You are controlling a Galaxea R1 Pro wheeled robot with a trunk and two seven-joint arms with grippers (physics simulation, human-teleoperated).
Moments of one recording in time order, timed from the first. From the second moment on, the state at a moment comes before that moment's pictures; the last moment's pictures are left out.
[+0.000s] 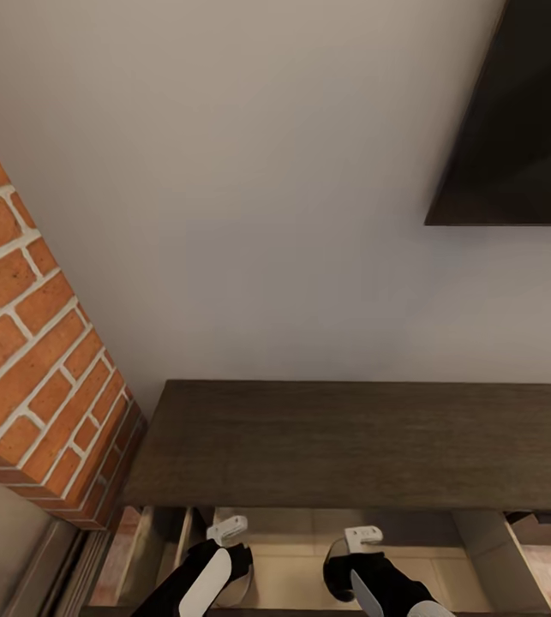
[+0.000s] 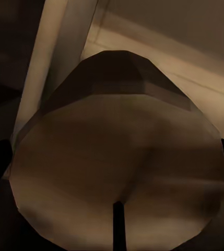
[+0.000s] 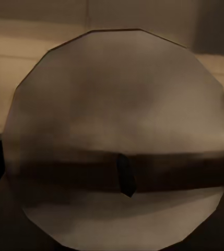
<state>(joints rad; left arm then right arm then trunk) -0.43 -0.14 -0.42 -0.64 0.82 0.38 0.55 -0.55 0.12 0.06 -0.25 0.00 0.28 -0.11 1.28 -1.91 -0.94</state>
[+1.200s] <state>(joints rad) -0.44 -0.14 -0.41 -0.71 0.84 0.37 0.54 -0.57 0.12 0.07 -0.27 0.01 0.27 -0.12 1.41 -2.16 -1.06</state>
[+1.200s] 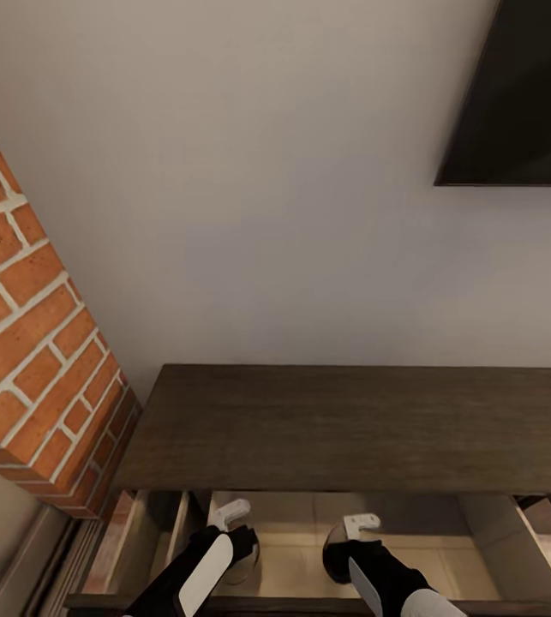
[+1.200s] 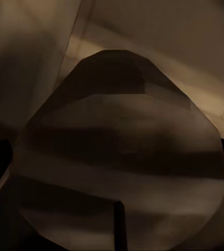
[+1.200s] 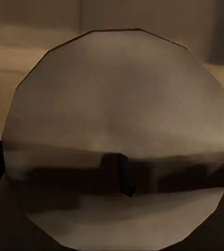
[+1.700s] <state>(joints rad) -0.43 -0.12 -0.42 -0.72 0.95 0.36 0.53 -0.60 0.13 0.07 -0.26 0.00 0.26 -0.11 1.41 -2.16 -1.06</state>
